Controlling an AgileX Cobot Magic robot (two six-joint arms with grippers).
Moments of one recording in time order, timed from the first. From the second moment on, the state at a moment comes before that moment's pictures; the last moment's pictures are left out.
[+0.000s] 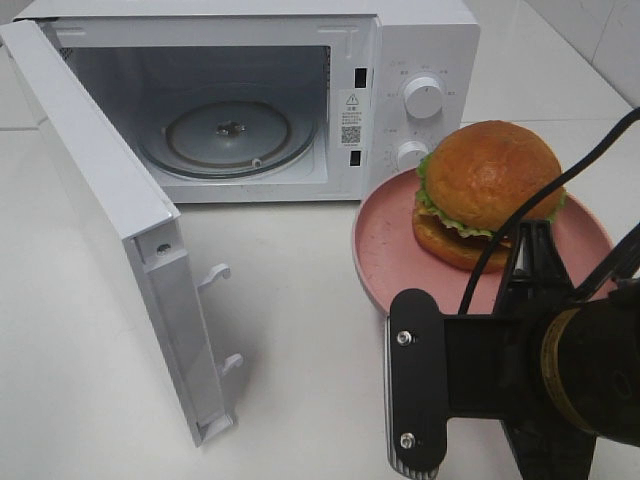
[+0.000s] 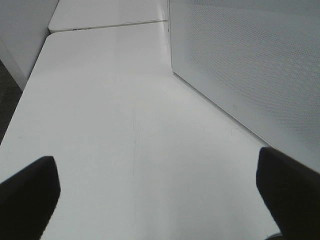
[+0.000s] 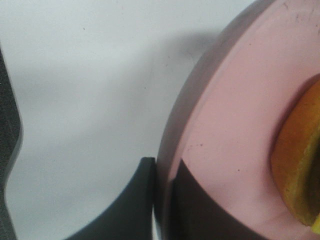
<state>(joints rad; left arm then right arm) 0.04 -0.01 -0.51 -0.06 1.07 0.13 1.20 1.33 -0.58 -0.77 0.79 0.20</state>
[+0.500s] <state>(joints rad) 0.04 -0.01 -0.51 -0.06 1.07 0.13 1.20 1.33 -0.57 -0.80 0.70 0.08</state>
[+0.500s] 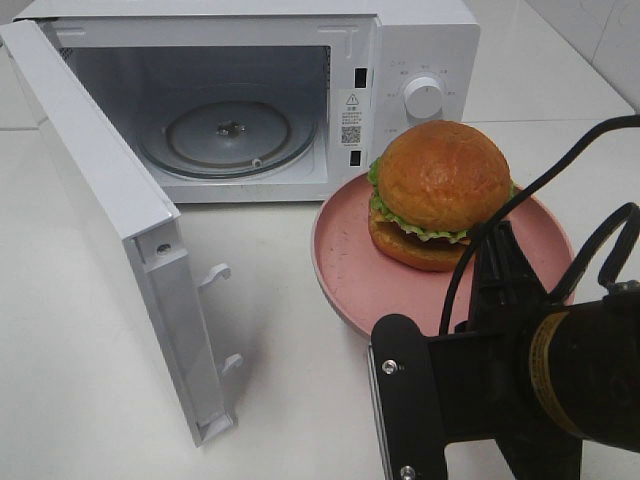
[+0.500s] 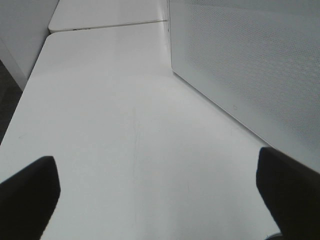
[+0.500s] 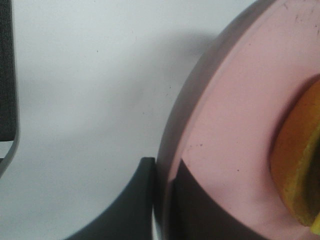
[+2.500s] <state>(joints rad) 0.04 -0.01 -0.51 -0.06 1.07 0.13 0.62 1.39 -0.64 -0.12 0.31 -1.59</state>
